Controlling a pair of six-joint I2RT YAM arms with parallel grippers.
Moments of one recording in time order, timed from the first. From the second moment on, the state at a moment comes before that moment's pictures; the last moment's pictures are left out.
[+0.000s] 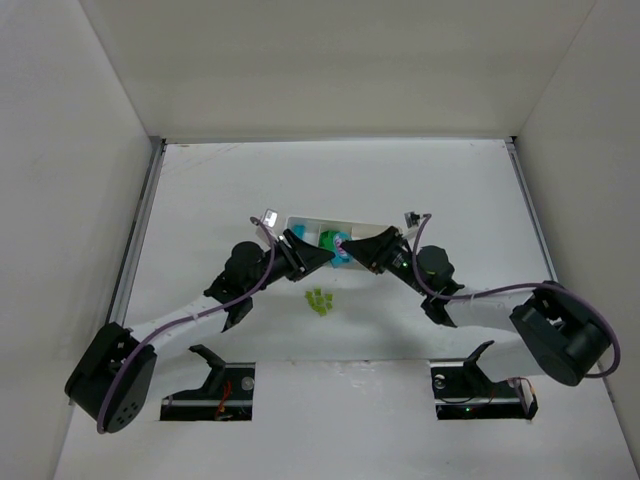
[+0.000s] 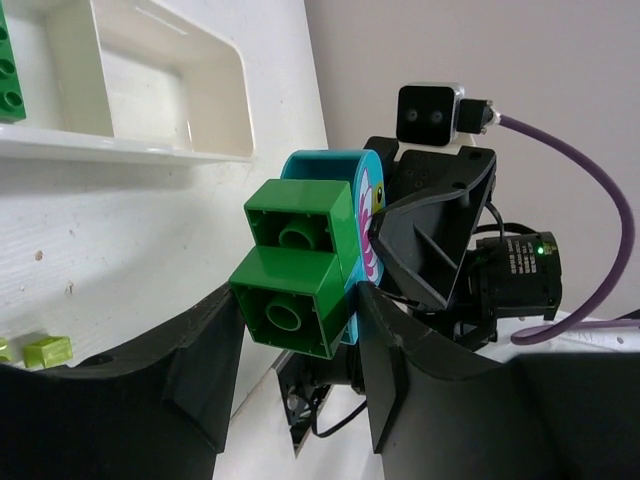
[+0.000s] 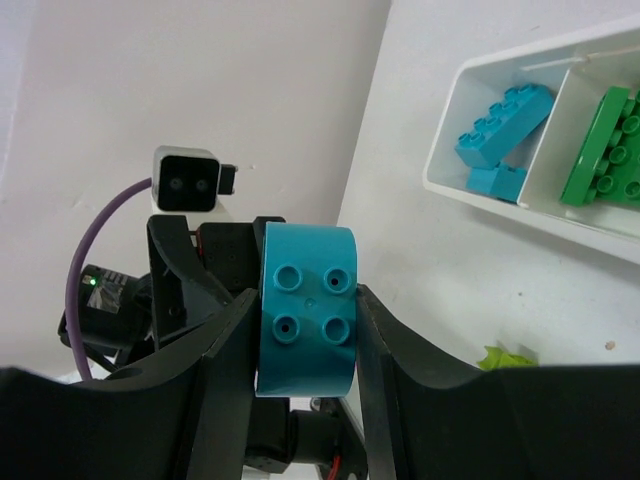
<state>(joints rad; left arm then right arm) -0.61 1.10 0.37 0.58 0.32 -1.17 0.69 1.35 0.37 1.02 -0.15 1.21</state>
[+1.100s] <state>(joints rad) -0.63 0.90 0.29 0.63 0.16 -1.19 0.67 1.50 0.44 1.23 -0.26 1.39</state>
